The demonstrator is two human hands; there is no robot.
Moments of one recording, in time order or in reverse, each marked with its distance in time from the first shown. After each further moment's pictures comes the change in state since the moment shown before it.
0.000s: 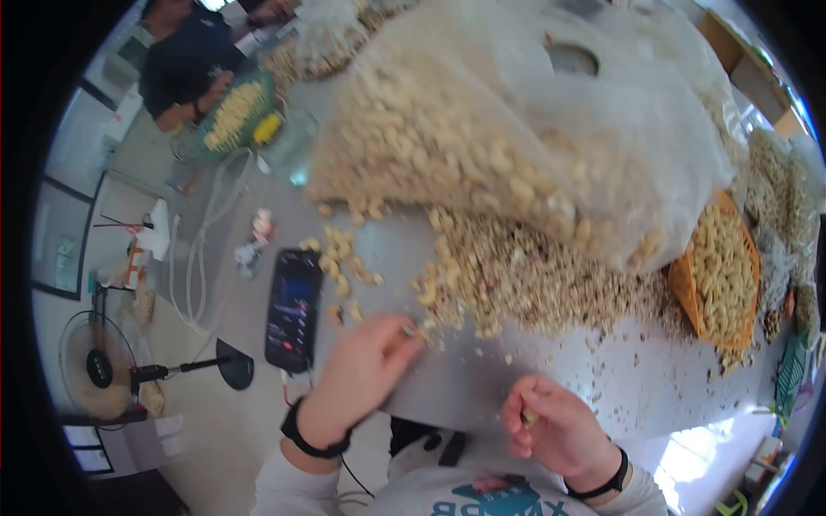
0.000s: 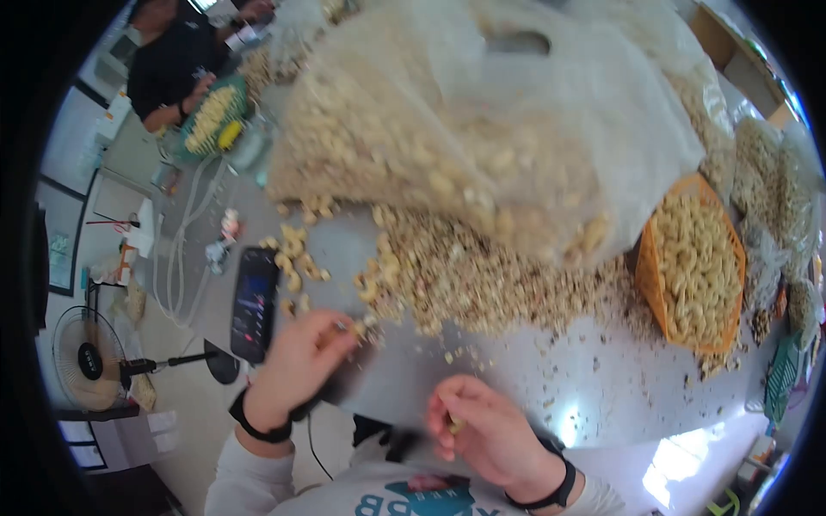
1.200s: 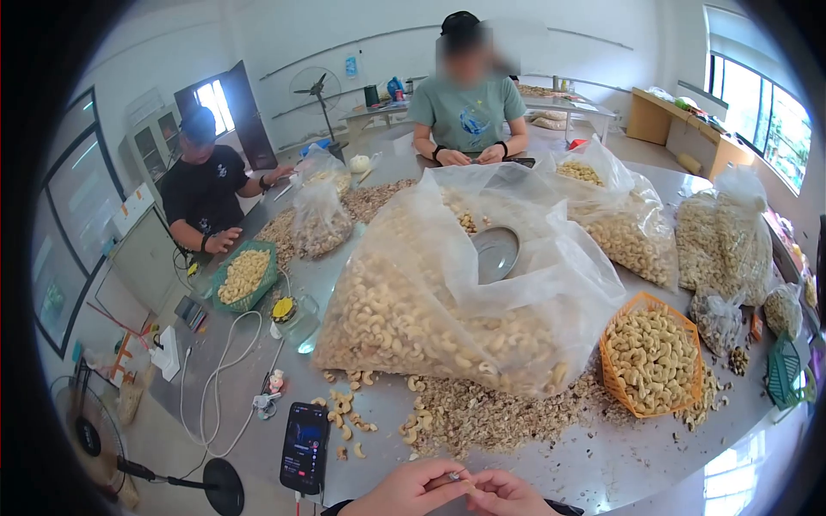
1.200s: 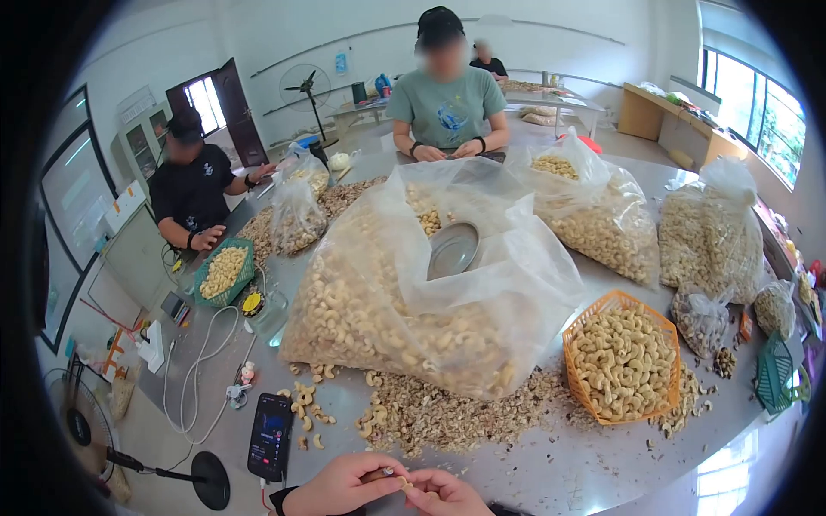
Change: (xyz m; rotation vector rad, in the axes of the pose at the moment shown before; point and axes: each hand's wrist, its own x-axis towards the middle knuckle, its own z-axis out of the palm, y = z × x) left_hand -0.009 0.074 -0.002 -0.514 -0.385 0.211; right_hand -0.011 0.005 0.038 -0.423 -0.008 -0.325
